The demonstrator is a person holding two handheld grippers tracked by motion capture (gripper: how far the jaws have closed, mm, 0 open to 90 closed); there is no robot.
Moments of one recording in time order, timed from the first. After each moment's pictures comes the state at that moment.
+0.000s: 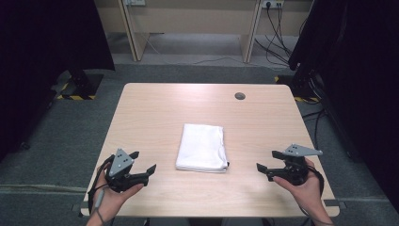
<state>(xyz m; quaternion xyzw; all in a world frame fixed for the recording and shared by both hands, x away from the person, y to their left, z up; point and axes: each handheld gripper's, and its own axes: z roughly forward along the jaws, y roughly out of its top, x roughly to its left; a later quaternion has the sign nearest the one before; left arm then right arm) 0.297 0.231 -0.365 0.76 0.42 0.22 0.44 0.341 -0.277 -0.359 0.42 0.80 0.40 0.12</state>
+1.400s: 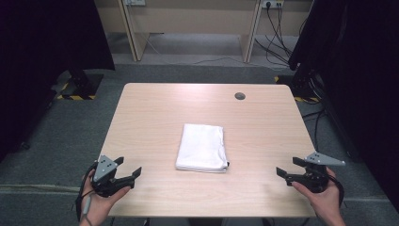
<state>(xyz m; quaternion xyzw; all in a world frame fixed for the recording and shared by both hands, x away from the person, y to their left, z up) 0.289 0.271 -0.392 0.74 0.48 0.23 0.43 0.326 -0.336 -0.376 0.48 0.77 0.39 0.15</state>
